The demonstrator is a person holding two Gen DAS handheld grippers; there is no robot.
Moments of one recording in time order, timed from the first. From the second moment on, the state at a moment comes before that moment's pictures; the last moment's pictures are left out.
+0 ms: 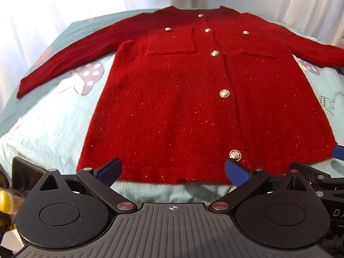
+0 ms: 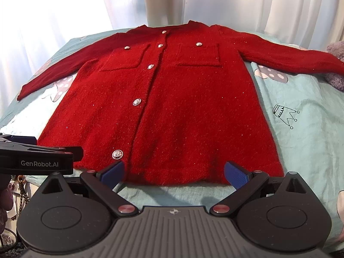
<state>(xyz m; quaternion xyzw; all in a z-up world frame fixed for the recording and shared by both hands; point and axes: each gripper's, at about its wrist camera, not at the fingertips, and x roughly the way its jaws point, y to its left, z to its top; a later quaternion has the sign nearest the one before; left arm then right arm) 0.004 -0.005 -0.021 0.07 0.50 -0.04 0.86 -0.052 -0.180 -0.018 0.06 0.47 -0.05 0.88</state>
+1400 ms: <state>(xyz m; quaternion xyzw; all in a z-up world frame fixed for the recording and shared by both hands) 0.056 0.003 -0.022 0.03 0.48 -0.04 0.88 -0.013 -0.292 -0.013 0.19 0.28 -0.03 0.94</state>
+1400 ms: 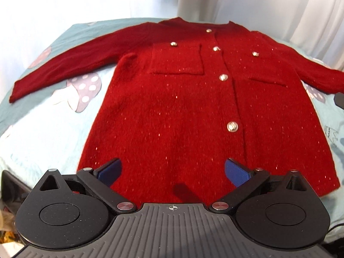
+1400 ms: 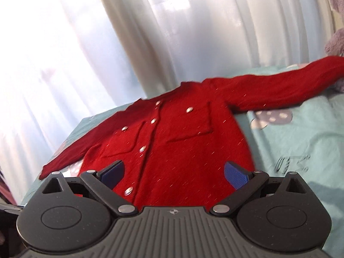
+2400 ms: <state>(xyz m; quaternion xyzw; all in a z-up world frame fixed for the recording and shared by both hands) 0.154 -0.004 -0.090 0.02 0.51 -0.02 0.86 0.056 -0.613 -0.045 0.39 0.10 -0.39 0.83</state>
